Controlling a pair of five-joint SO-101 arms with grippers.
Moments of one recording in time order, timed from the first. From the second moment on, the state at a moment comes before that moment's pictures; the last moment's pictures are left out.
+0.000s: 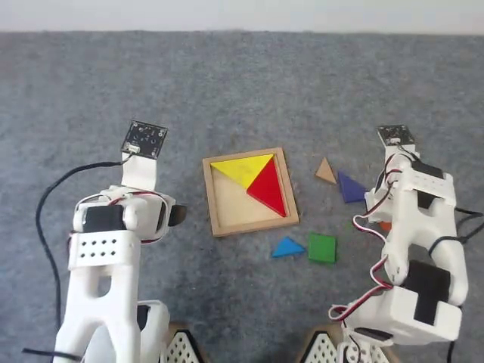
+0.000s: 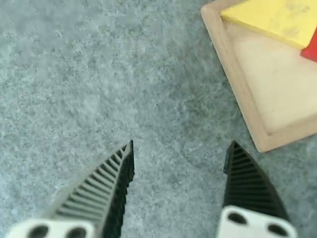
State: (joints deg) left arm -10.6 -42.6 57.4 64.5 -11.8; right arm 14.9 -0.7 34.5 57.8 22.6
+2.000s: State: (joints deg) left arm -10.7 -43.3 63.5 61.3 -11.8; right arm 12.8 0.9 37.6 52.5 23.0
